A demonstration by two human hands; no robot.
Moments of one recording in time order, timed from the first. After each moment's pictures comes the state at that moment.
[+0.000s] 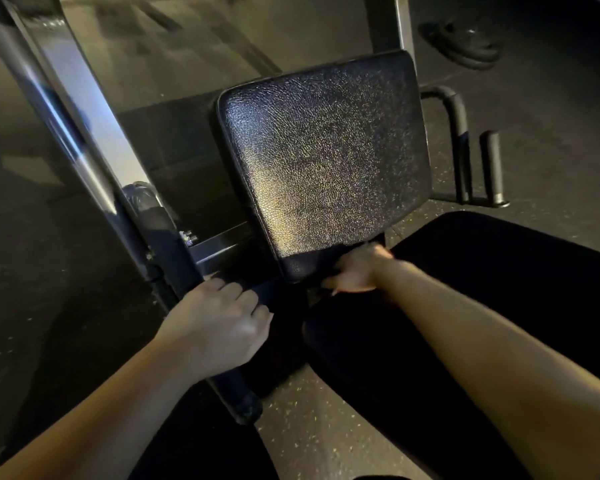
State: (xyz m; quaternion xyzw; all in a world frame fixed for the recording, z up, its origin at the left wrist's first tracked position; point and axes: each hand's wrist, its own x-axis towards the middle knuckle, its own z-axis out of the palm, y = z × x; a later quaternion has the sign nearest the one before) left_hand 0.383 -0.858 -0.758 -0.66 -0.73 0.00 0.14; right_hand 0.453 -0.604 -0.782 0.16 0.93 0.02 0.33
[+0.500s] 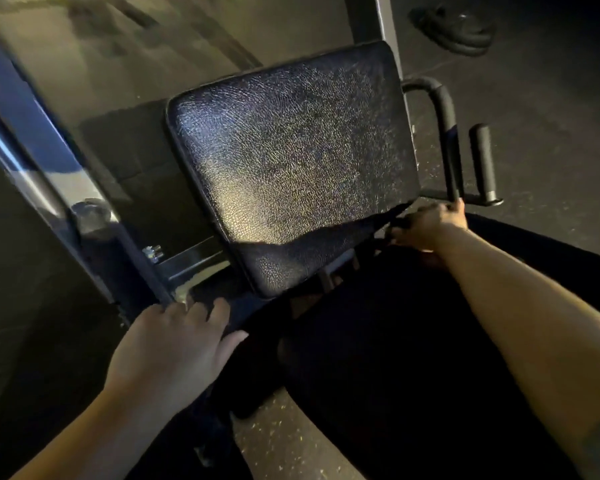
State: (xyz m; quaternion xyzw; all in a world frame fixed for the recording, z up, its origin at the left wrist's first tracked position) left_hand 0.386 -0.848 -0.760 -0.56 -0.83 0.06 0.06; right_hand 0.485 -0.437 -0.793 0.37 0.86 0.13 0.31
